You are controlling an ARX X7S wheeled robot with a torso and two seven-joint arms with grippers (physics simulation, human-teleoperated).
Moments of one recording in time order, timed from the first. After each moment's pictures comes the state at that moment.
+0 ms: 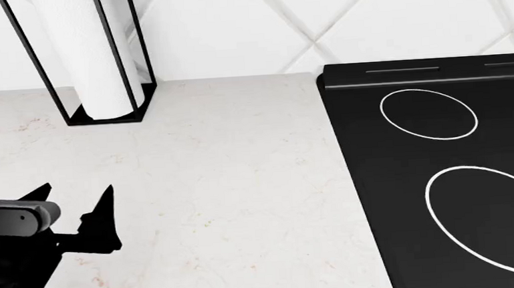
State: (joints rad) left arm -0.16 -0.35 -0.43 0.64 -0.37 -0.92 0.31; right arm 2.36 0.33 -0.84 0.63 0.25 0.77 -0.73
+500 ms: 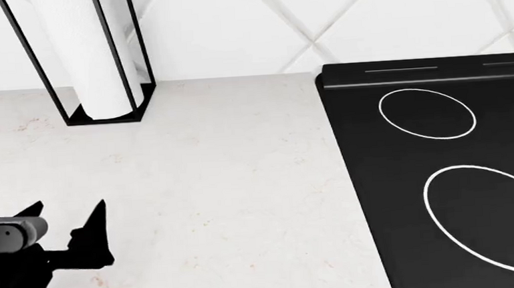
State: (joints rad) left arm -0.10 -0.34 -0.51 0.69 -0.42 -0.98 0.30; right arm 2.35 0.10 -0.90 1.23 0.44 0.30 -0.80
